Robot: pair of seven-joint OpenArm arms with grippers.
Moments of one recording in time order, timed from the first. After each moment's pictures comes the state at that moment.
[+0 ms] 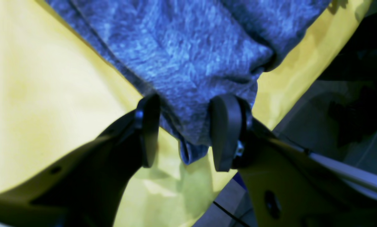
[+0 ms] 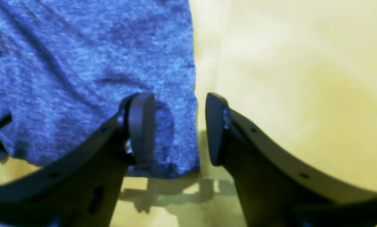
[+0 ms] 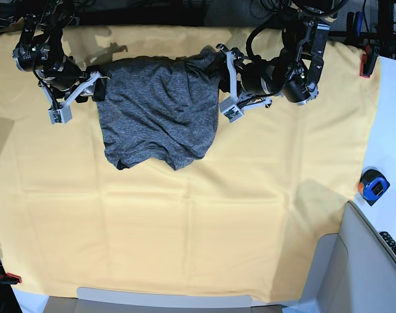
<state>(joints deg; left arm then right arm) 7.3 -13.1 12.5 106.8 -38.1 -26.5 77.5 -17.3 7.9 24.3 113.2 33.0 21.6 -70.6</state>
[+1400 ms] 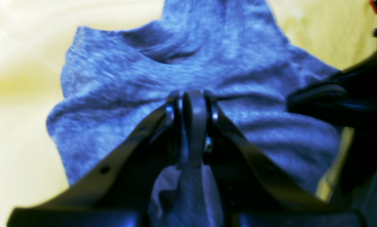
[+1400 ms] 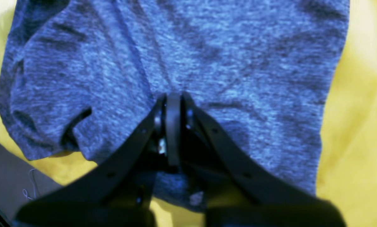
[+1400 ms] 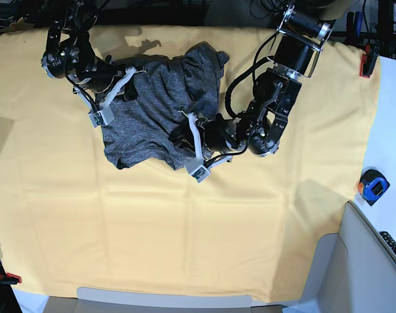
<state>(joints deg) -15.6 -6.4 24.1 76.6 -37.8 -26.3 50.6 -16.5 5.5 11.2 113.1 30.7 21.9 -70.5</state>
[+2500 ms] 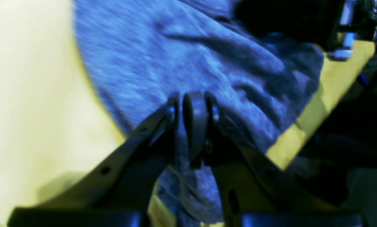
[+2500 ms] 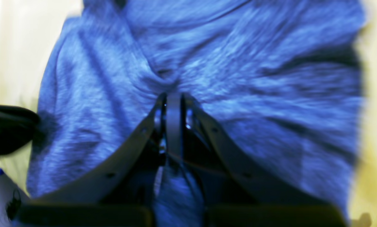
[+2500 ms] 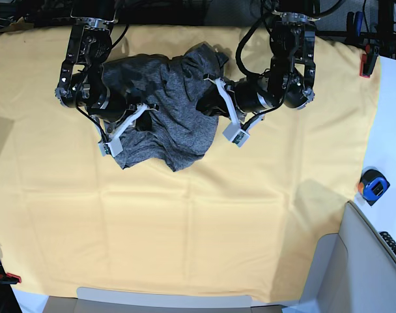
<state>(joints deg) 6.1 -2.9 3.5 101.0 -37.6 -26.3 66.3 -3.5 -1.1 13.1 98.4 30.7 21.9 -67.1</state>
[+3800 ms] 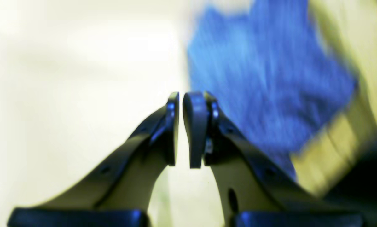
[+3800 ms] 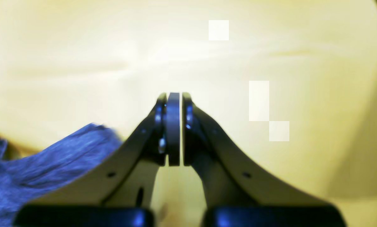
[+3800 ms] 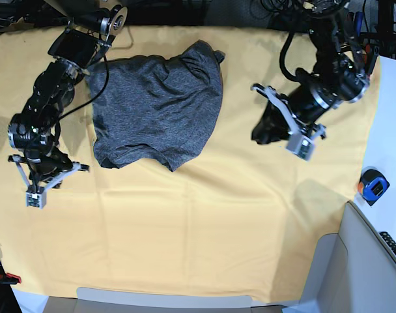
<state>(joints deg) 9.6 -9.2 -13.7 119.4 -40.3 -26.6 64.6 13.4 1.6 27.1 105.3 0.7 21.6 -66.3</state>
